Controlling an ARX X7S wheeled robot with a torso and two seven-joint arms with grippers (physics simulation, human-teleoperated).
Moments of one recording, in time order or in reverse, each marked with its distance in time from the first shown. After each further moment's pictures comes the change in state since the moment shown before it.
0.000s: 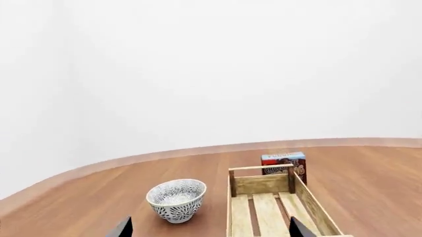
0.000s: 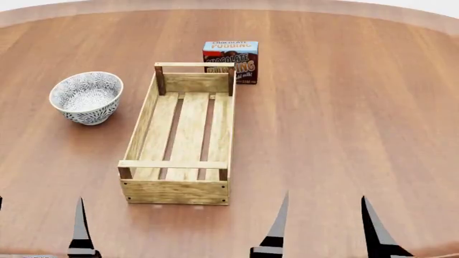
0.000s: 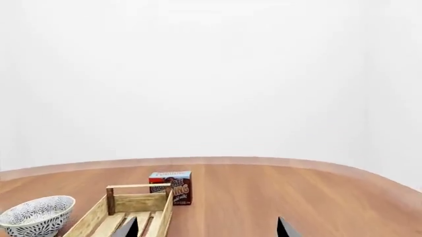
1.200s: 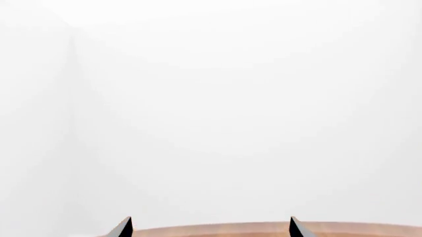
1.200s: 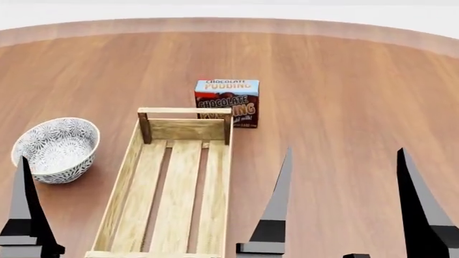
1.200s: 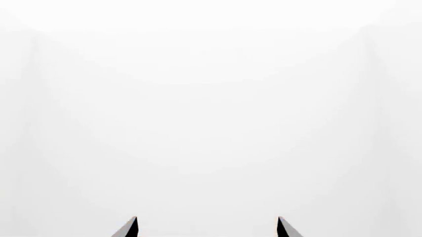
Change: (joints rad) left arm -0.025 -0.069 0.016 0.505 -0.054 -0.293 -0.066; right arm 0.242 0.560 -0.328 -0.458 0.398 0.109 0.685
